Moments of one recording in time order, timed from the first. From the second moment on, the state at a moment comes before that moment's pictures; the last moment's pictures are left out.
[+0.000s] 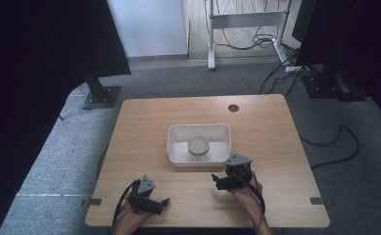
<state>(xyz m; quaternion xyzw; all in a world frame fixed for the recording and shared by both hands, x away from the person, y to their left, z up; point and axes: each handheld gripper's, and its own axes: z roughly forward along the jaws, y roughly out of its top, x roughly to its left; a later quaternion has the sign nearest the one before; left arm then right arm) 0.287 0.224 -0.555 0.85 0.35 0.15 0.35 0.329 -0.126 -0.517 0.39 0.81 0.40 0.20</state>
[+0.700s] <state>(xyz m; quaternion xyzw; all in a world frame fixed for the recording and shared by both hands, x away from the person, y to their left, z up) 0.287 0.224 -0.555 0.85 0.36 0.15 0.35 0.312 -0.165 -0.519 0.42 0.79 0.39 0.22</state>
